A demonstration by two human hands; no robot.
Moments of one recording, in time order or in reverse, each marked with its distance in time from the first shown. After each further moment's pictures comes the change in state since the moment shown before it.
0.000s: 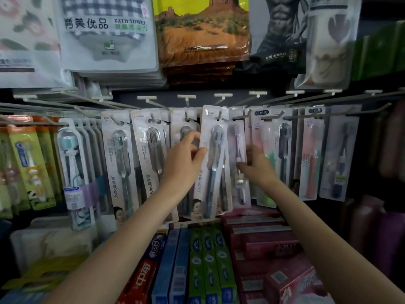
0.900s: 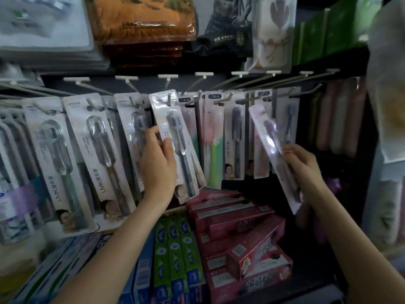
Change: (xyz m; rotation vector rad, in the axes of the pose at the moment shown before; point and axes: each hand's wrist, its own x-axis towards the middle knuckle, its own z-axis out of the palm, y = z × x) left_hand -0.018 0.007 0.062 -0.180 0.287 -0.010; right_hand -0.078 0.081 -0.116 0.344 0.356 0.025
